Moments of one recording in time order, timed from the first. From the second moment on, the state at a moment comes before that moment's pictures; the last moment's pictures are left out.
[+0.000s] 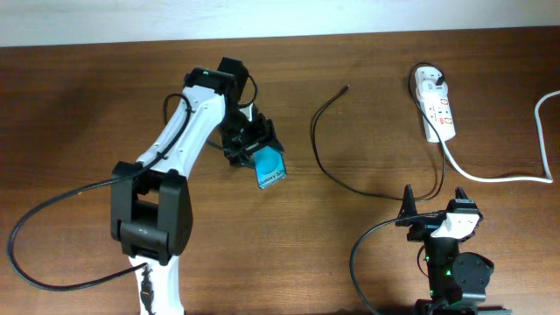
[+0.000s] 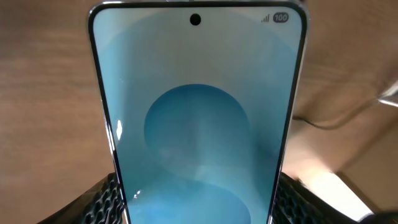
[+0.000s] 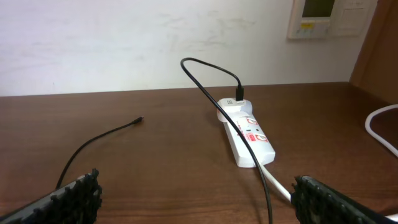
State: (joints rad) left arm -0.31 2.14 1.82 -1.27 0.54 -0.53; right arm -0.12 0.01 0.01 -0.07 -0.04 0.03
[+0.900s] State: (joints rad) left arm -0.30 2.14 1.98 -1.68 0.83 -0.40; right arm -0.12 0.01 0.01 -0.07 -0.04 0.03
